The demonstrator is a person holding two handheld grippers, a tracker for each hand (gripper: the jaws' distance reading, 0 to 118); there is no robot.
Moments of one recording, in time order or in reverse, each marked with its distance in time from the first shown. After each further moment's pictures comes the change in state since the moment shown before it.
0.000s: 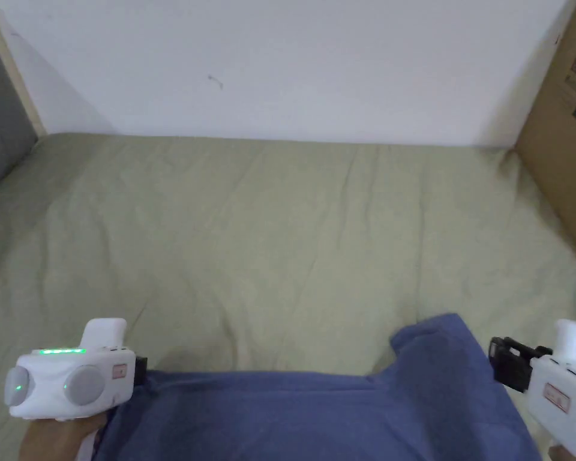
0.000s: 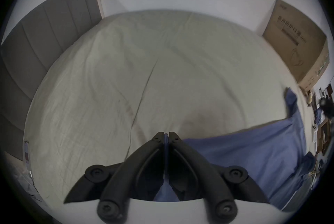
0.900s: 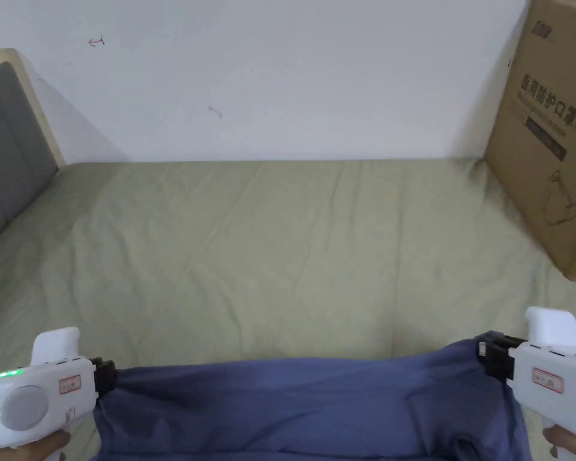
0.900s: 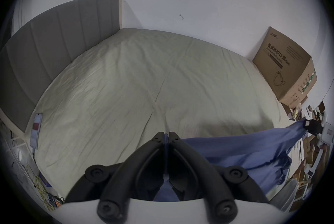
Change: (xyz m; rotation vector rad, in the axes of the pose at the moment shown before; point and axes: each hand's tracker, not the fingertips) left arm -0.042 -0.061 0.150 0.112 -0.024 0.120; right arm 0.034 -0.031 0.138 0.019 0.221 0.018
